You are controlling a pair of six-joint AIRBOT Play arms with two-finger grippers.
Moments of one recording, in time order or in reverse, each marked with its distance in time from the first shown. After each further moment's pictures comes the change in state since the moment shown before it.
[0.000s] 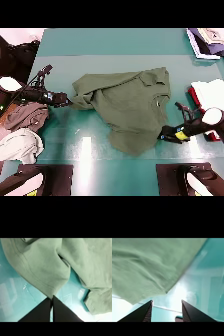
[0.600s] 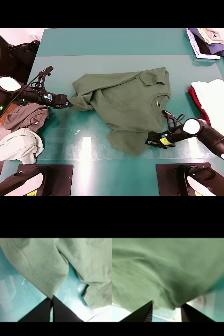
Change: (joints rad) left arm 0.000 0.002 0.001 0.001 -0.045 0.001; right arm 0.241 -0.117 -0.077 0.054 -0.253 0.130
